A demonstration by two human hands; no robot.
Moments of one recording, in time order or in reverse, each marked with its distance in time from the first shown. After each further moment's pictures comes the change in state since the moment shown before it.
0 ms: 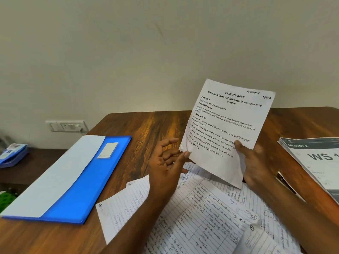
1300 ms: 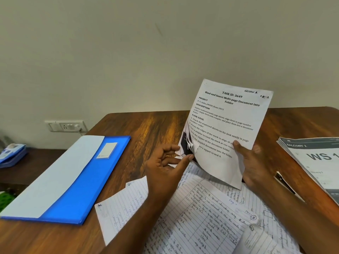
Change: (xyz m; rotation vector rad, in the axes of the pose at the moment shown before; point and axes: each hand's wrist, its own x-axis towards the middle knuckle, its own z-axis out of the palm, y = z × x) left_hand -0.001 -0.007 -0.002 0.201 0.096 0.066; right_hand -0.005 -0.002 0.001 0.030 -0.045 -0.008
